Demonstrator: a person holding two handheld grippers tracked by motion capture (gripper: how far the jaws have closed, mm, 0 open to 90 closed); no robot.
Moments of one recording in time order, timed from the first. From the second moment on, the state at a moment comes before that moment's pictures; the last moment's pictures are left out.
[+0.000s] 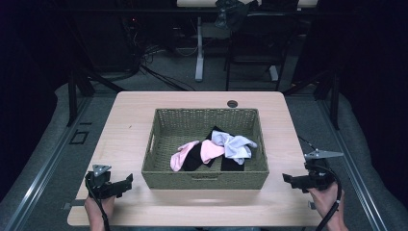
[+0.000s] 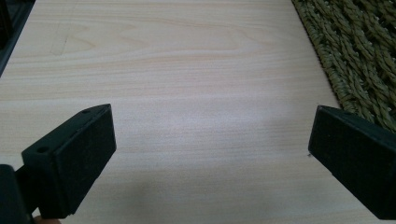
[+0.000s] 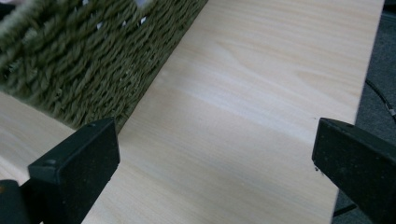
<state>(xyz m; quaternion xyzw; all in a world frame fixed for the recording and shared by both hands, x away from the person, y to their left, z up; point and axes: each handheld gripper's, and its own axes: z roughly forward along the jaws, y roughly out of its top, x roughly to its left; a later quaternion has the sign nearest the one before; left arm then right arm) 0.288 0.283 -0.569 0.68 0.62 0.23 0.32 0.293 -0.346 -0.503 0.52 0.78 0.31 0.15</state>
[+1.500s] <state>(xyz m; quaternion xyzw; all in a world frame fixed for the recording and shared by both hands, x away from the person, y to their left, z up) 0.288 0.284 -0.569 0.68 0.62 0.23 0.32 0.404 -0.210 -0.408 0.37 0.88 0.27 0.11</state>
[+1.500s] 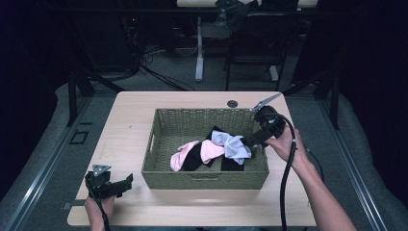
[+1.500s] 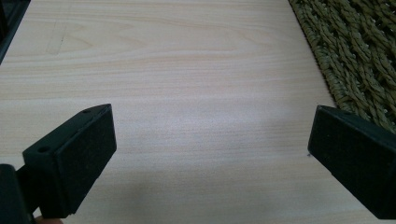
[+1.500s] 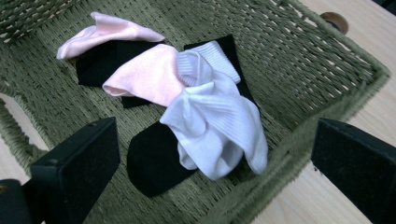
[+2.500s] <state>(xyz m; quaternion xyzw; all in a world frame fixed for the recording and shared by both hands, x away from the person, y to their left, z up) 0.289 0.284 -0.570 0.68 0.62 0.22 0.33 0.465 -0.166 -0.460 0.38 0.91 0.15 0.06</state>
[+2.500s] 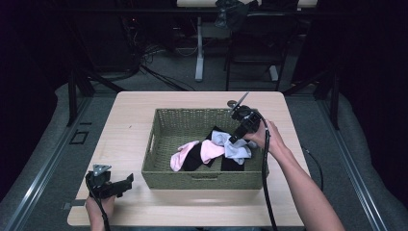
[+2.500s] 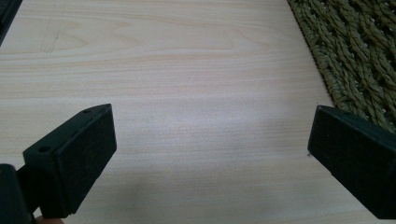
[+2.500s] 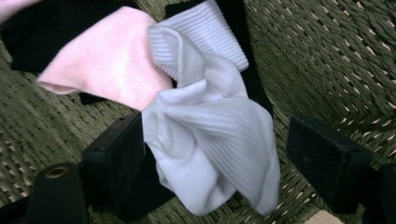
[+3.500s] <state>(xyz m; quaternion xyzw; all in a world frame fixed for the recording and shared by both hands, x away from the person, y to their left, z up) 0.290 0.282 -0.570 0.68 0.62 0.22 0.33 0.476 -0.155 -0.488 0.41 0.91 0.07 0.06</state>
